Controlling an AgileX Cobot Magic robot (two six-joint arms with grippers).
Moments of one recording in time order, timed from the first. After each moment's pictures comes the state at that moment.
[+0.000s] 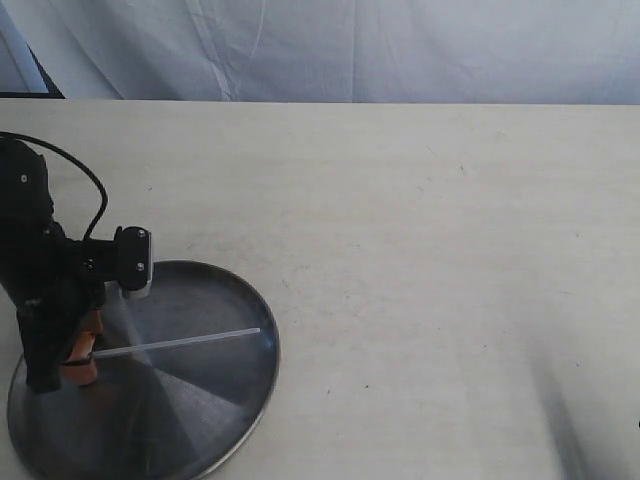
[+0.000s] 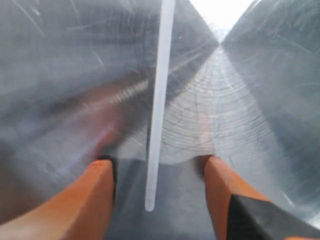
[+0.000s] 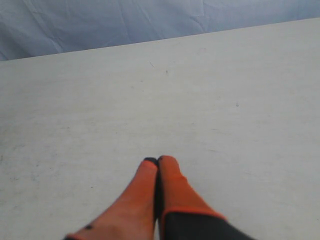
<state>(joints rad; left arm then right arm) -0.25 1.77 -0.82 -0.12 0.78 1.19 -0.06 0.00 0.00 0.22 0.42 -0.03</state>
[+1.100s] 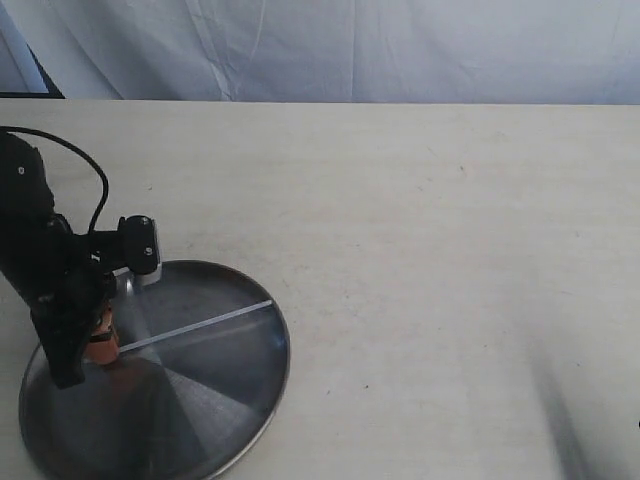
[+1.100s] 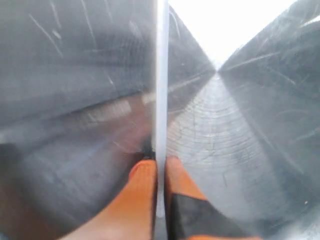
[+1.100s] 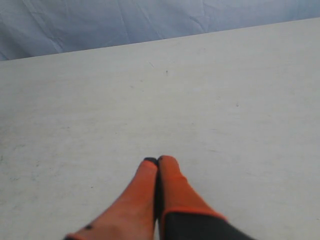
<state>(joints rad) -0.25 1.75 -0.82 -0.25 0.77 1.18 -0.06 0.00 0.00 0.22 0.42 -0.03</state>
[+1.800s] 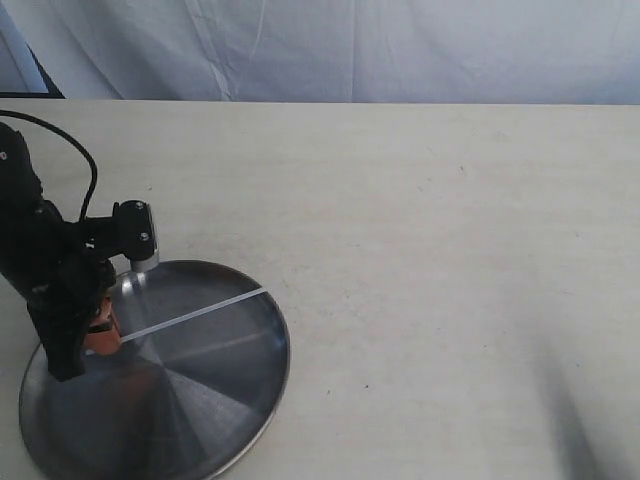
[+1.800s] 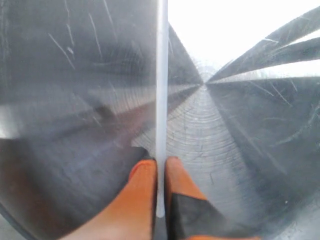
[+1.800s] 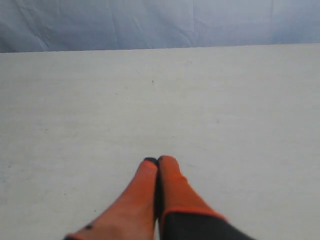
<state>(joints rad) -0.25 1.69 -0.82 -0.28 0.80 1.18 -0.06 0.00 0.00 0.13 0.39 -0.05</state>
